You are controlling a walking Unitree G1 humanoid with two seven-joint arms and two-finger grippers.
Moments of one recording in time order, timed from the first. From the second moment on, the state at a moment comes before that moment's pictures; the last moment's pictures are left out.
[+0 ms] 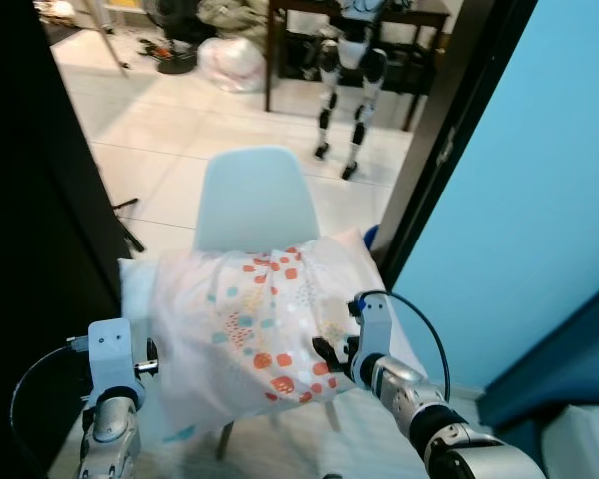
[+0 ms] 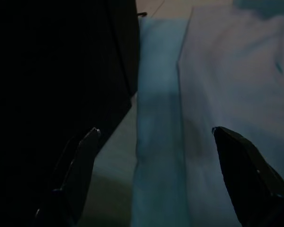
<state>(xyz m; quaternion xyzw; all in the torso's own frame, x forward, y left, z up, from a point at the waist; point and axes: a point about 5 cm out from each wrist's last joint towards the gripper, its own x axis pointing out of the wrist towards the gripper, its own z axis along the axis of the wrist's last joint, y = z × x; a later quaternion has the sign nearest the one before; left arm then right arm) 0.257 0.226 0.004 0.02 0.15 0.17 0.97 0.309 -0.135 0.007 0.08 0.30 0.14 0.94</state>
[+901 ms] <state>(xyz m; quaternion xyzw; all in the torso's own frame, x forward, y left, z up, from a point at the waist) 0.181 0.202 -0.079 0.00 0.40 0.12 0.91 0.210 -0.179 -0.072 -0.03 0.50 0.05 0.87</state>
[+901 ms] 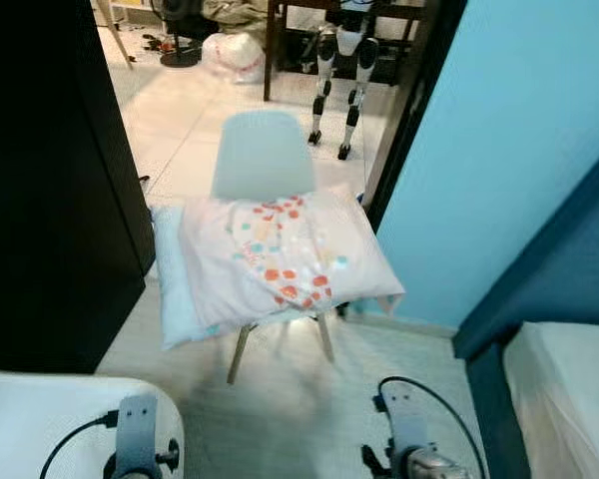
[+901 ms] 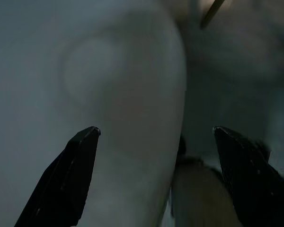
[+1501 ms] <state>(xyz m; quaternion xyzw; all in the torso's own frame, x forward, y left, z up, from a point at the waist) 0.126 0.181 -0.106 -0.01 0.50 0.06 0.86 0.192 -0.192 -0.081 -0.04 0.53 0.03 0.85</state>
